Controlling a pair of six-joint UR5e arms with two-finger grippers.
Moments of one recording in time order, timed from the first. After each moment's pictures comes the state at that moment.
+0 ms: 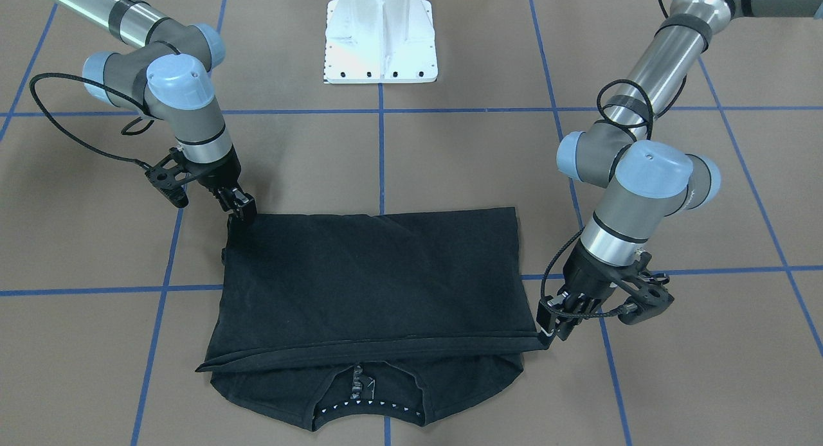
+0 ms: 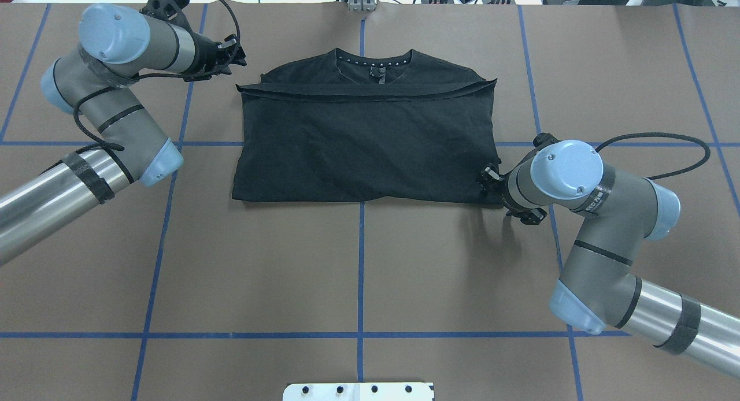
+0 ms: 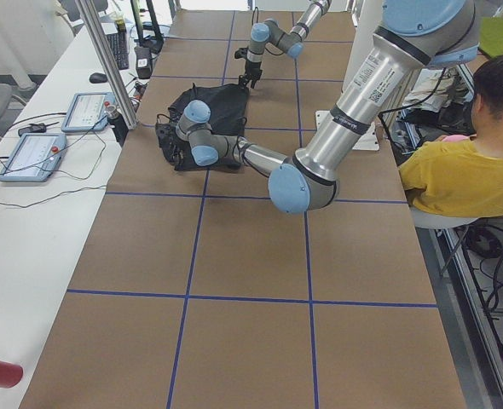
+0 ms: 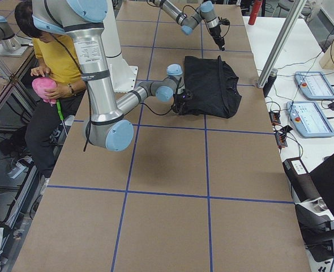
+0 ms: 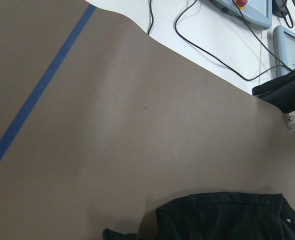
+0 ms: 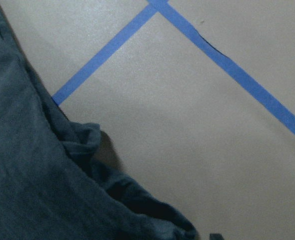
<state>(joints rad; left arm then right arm) -0.88 -2.21 -1.19 -2.43 -1.83 -1.48 0.58 -1.28 1.73 -1.27 1.75 1.93</state>
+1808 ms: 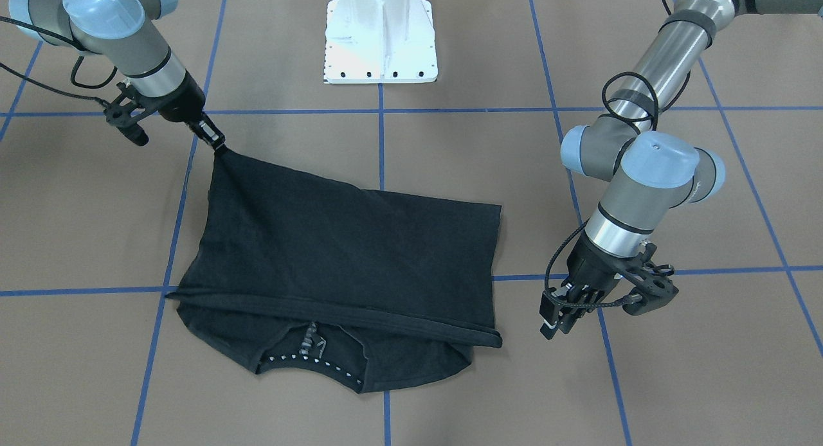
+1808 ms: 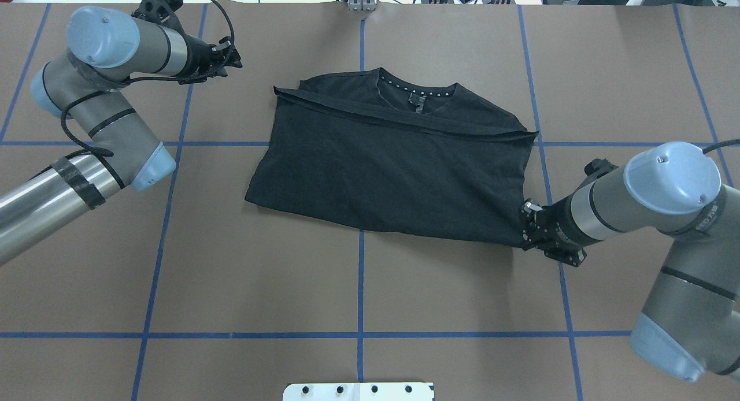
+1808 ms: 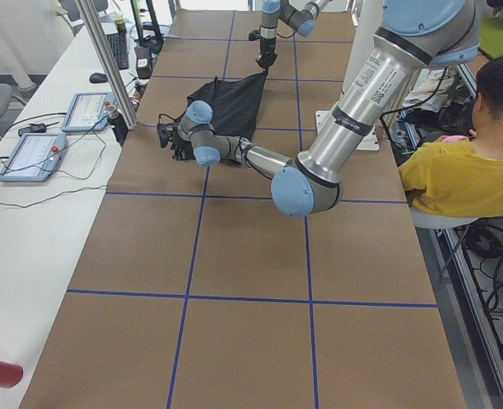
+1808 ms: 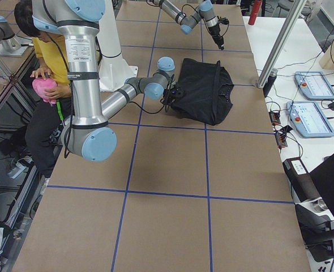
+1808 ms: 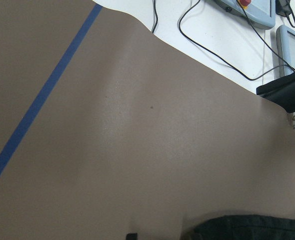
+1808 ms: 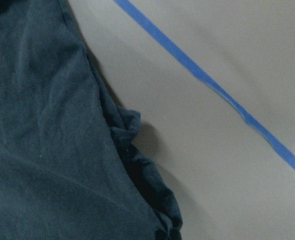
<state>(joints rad) -0.88 -2.17 -1.26 -2.43 -1.84 -1.48 0.57 -1.51 2.06 -1.28 2.05 2.05</state>
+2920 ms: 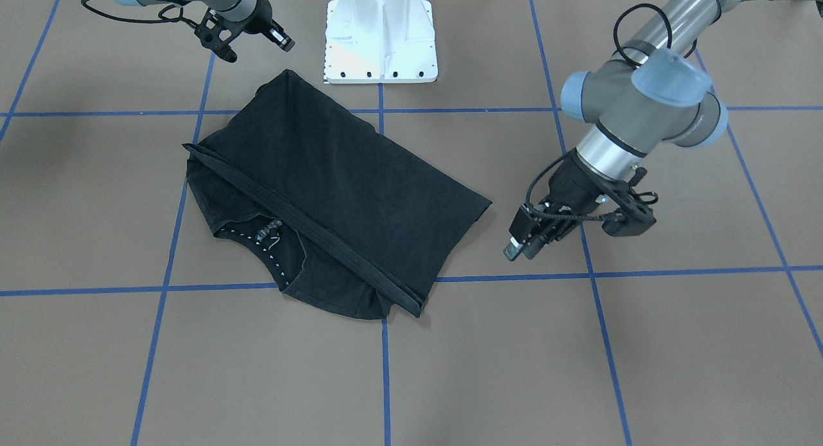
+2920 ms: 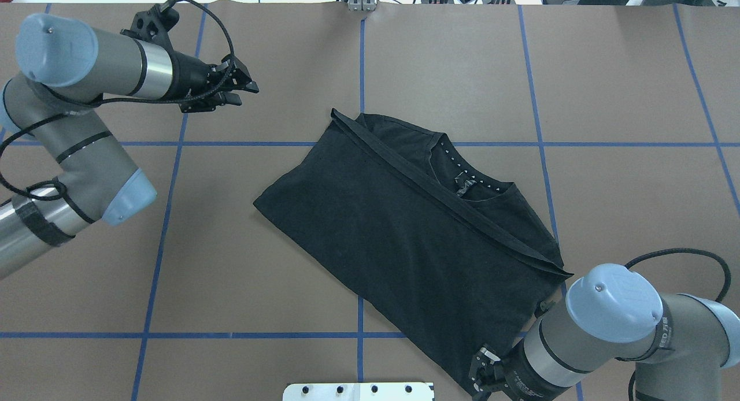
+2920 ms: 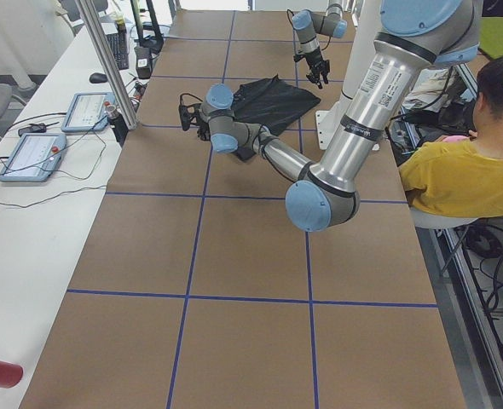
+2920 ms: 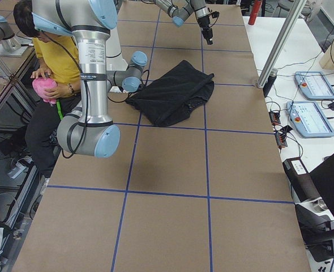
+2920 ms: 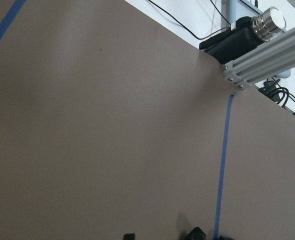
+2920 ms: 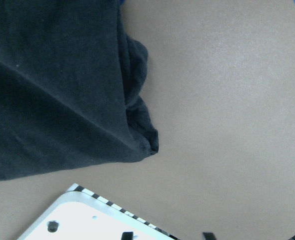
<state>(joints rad) -0.83 -2.03 -1.61 -2.37 -1.98 -1.61 0.23 -1.52 2.17 -1.27 2.19 2.32</state>
